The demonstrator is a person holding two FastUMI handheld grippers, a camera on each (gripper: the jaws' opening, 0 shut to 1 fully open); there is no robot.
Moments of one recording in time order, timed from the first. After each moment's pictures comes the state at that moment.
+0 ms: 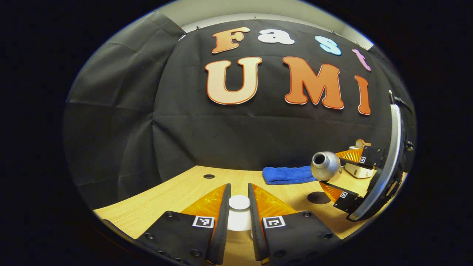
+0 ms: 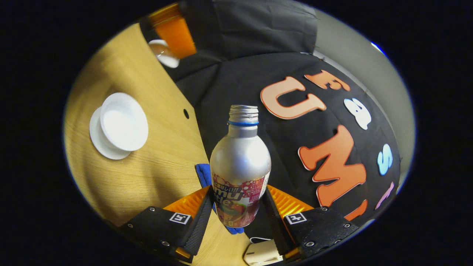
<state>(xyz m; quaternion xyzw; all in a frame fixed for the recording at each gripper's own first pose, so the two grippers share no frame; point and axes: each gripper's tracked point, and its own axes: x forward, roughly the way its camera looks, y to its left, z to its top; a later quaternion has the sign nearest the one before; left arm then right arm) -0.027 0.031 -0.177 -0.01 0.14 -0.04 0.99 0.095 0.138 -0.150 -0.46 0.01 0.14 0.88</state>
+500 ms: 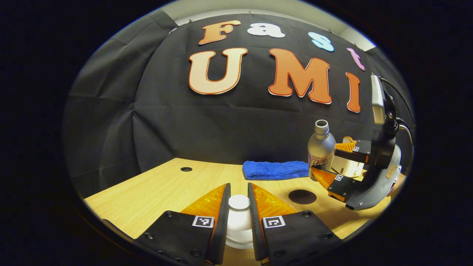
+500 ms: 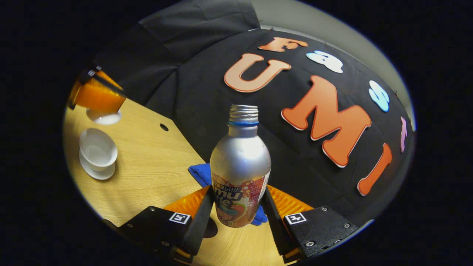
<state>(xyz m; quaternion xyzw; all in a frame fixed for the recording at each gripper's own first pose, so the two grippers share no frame) -0.019 -0.022 -0.207 -0.02 0.17 -0.09 0.98 0.115 0.093 -0.168 -0.27 0.09 0.11 0.95</state>
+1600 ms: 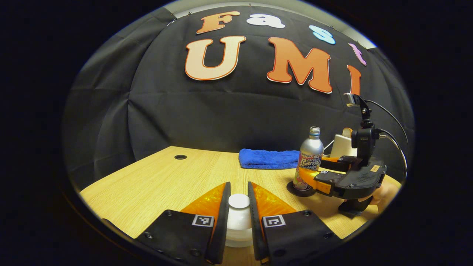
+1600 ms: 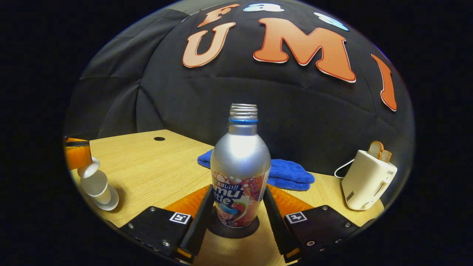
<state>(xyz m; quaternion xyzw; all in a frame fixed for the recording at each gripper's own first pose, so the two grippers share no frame) -0.018 -0.036 -0.239 -0.03 0.21 -0.09 0.97 0.134 0.088 -0.256 -0.07 0.21 0.10 0.97</state>
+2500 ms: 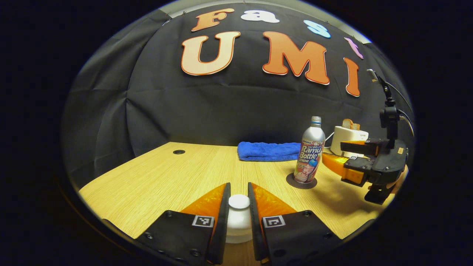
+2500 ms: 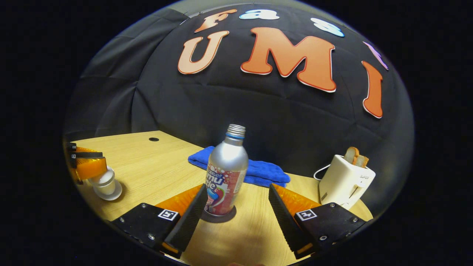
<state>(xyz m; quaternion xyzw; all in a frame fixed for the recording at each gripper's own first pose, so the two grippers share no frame) -0.031 -0.044 -0.257 -0.01 0.23 -0.09 0.97 0.087 0.034 -0.216 -0.08 0.19 0.05 0.98</state>
